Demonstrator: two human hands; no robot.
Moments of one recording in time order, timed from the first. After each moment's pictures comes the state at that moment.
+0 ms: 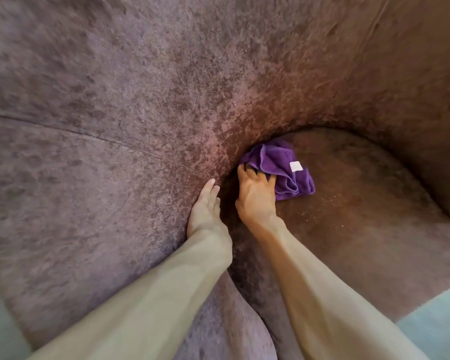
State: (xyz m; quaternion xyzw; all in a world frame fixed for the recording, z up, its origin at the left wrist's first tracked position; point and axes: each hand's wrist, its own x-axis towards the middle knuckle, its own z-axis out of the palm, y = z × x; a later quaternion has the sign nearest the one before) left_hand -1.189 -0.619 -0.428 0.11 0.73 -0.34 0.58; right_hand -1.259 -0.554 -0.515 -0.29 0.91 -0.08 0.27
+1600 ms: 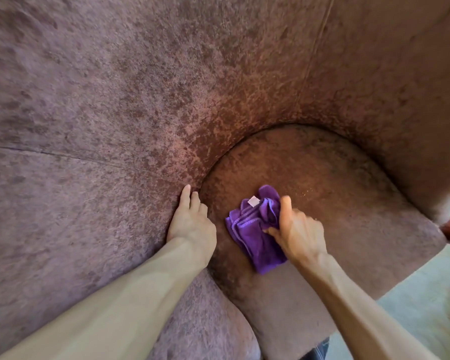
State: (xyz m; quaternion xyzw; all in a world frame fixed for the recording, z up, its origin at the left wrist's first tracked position) left_hand -1.194 -0.604 -0.421 0.06 0.84 -0.22 0.50; right_hand -1.257 -0.406 -0.503 -0.22 0.94 -0.05 0.27
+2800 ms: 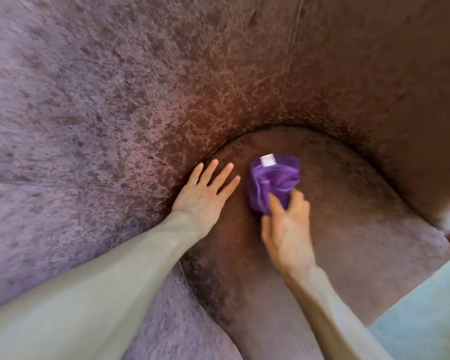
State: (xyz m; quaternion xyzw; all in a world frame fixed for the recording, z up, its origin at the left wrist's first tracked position) left_hand -1.250 -0.608 -0.500 0.05 0.94 -0.10 0.33; right_hand -1.272 -0.412 -0.508 -0.18 0.96 -0.19 0.12
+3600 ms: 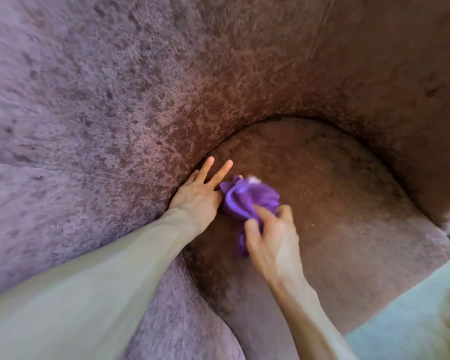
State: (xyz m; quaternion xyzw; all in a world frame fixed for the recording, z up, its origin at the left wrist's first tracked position) left_hand -1.234 -0.623 -0.525 0.03 0.93 0.01 0.36; right_hand -1.238 -0.442 -0.486 -0.07 0.92 -0.29 0.26
